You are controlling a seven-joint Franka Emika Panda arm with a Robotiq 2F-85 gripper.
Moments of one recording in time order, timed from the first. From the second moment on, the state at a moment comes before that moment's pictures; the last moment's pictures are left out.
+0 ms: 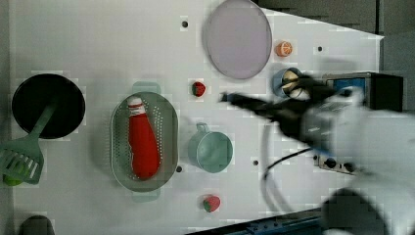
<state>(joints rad) -0.14 0.02 0.65 -2.06 -0.05 0.71 0.06</state>
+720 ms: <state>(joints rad) -0.26 -0.06 0.25 -1.78 -0.03 0.13 0.06</state>
